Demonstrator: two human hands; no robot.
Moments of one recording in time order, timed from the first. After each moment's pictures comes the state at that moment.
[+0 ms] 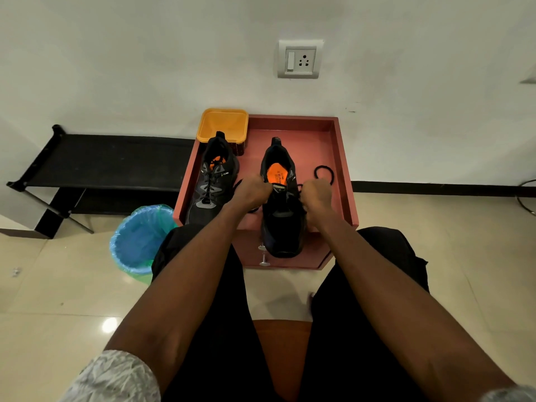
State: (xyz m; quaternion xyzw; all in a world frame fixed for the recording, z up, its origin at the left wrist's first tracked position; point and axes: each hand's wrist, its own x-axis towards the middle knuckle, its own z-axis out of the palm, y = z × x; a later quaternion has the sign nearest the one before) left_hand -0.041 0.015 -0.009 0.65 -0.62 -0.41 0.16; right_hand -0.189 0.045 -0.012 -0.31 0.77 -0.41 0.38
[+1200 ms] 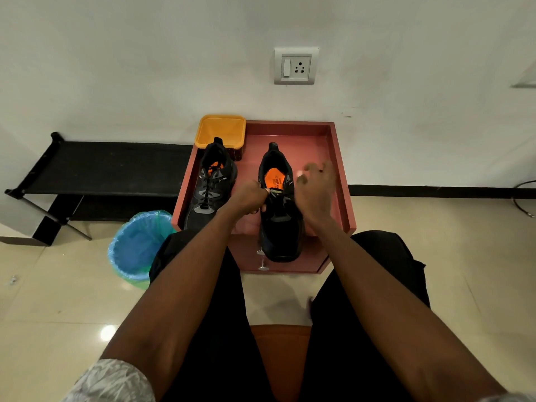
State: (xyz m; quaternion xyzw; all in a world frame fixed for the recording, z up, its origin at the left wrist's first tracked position) left_hand -0.038 0.029 0.014 0.62 -0.62 -0.46 0.13; right_hand -0.192 0.052 0.000 -0.54 0.76 -0.35 0.11
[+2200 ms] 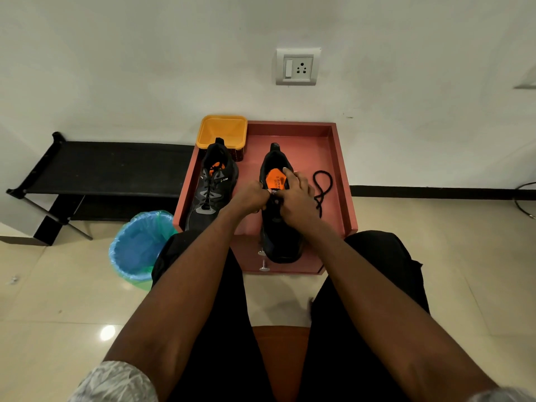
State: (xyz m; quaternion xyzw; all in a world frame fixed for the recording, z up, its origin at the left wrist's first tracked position) left_hand -0.041 0.029 0.018 0.62 -0.62 -0.45 0.13; right_hand -0.179 0.057 -0.020 -0.75 0.64 -0.13 0.11
